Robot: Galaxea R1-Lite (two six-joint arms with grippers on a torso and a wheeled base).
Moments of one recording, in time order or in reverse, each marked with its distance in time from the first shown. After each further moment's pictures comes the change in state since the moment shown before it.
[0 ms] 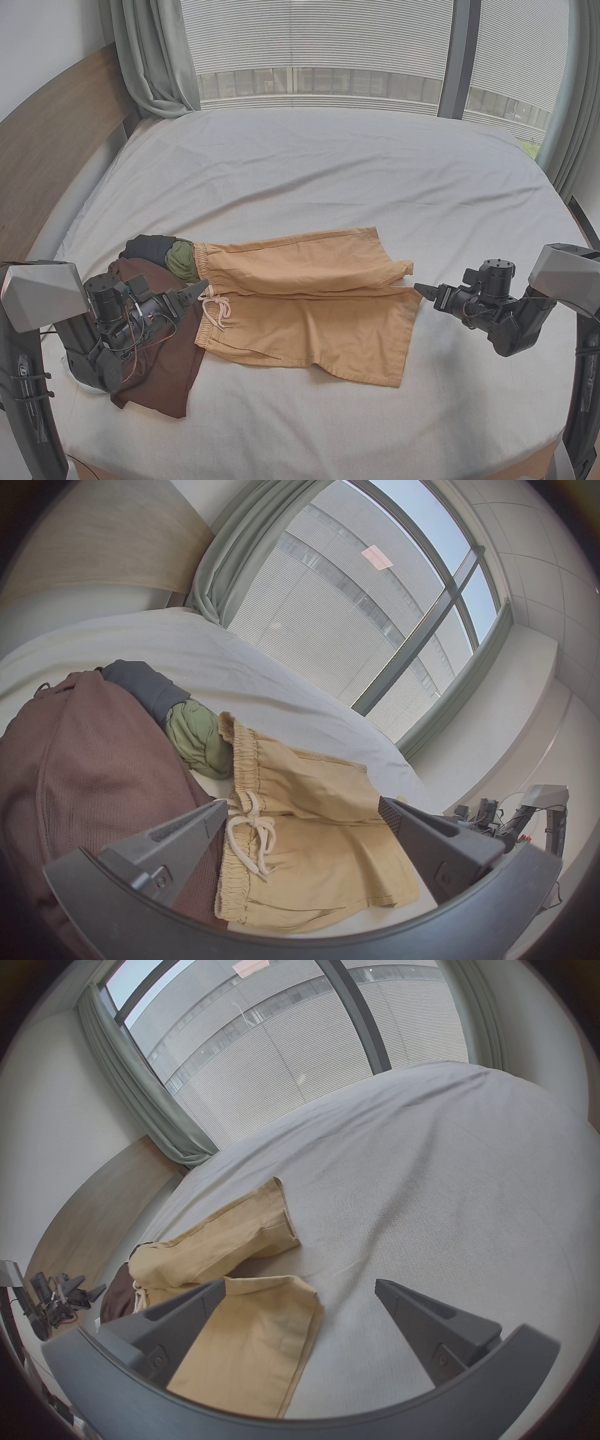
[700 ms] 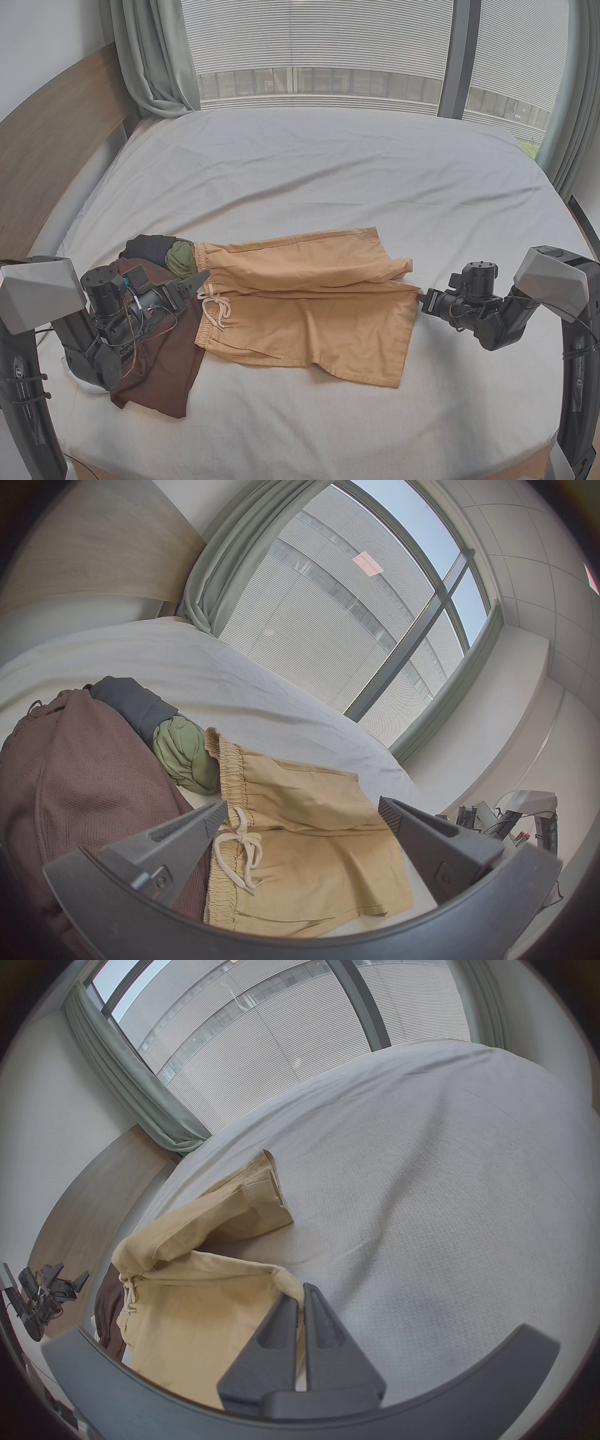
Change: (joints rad) left arm -0.014 -0.036 -0.012 -0.008 0.000 0.000; right arm 0.010 0.100 -0.162 0.144 0.004 0.013
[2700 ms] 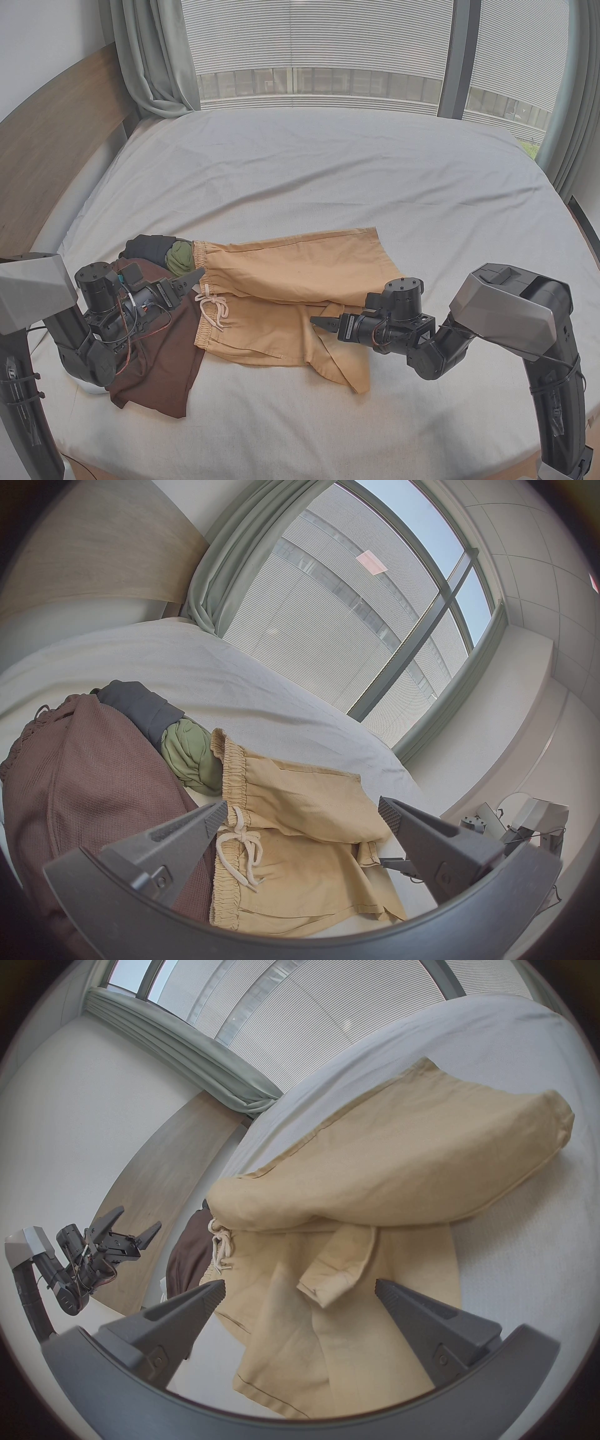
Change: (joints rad) left arm 0.014 -0.045 0.012 0.052 -0.001 0.003; right arm 0.371 0.076 -0.123 0.008 0.075 0.144
